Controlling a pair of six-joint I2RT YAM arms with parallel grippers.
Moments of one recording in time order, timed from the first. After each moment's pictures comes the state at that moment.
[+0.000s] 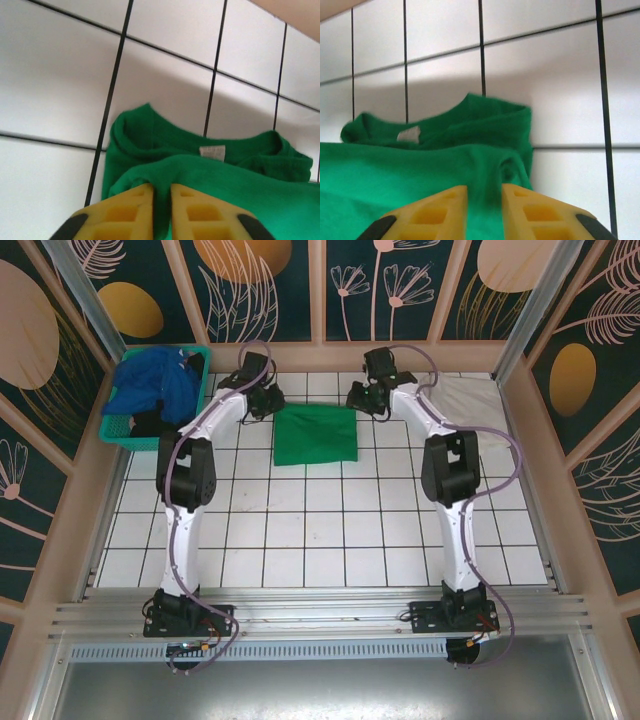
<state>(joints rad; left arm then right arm) -0.28 2.34 2.06 -0.62 0.11 -0.64 0.33 2.34 2.11 -0.69 -0.19 0.48</state>
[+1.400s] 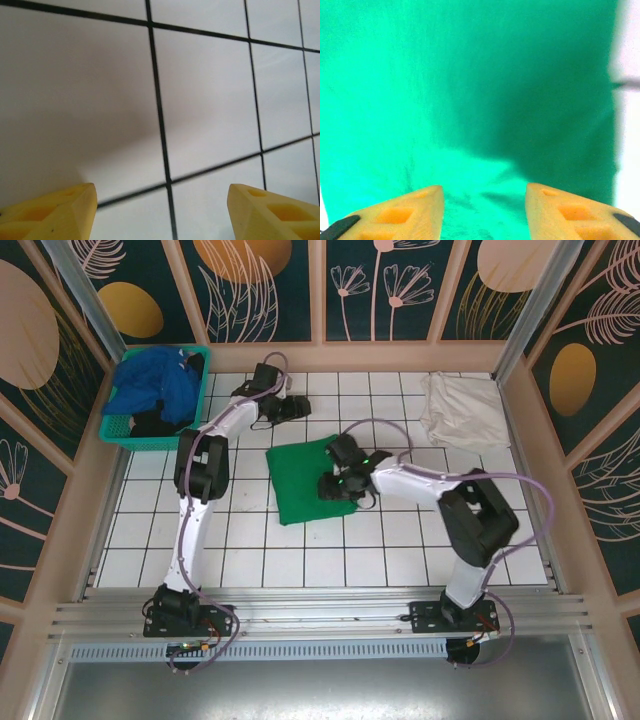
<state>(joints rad) -0.29 2.50 2.11 -0.51 0.40 -0.45 0.69 1.72 1.15 -0.48 -0.09 0.58</state>
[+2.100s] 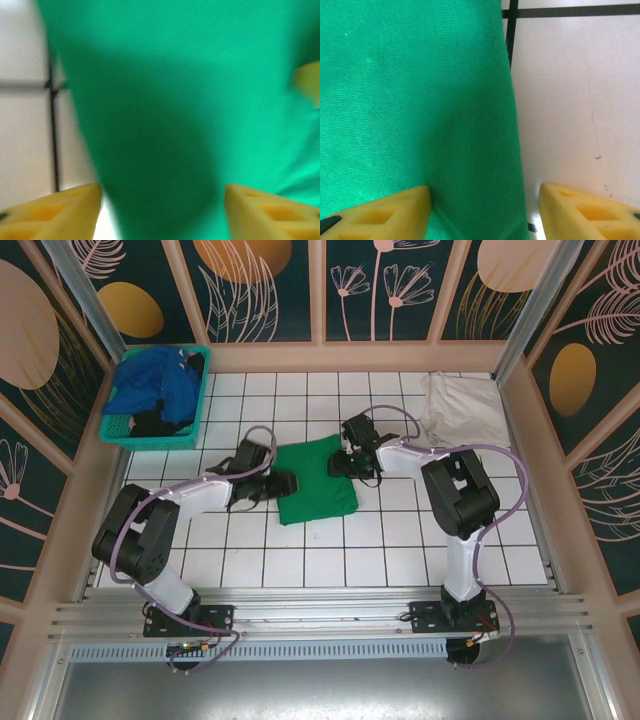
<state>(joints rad) -0.46 1.65 0.81 -0.17 0.24 -0.63 0.55 1.97 1.27 -0.36 -0.15 0.48</state>
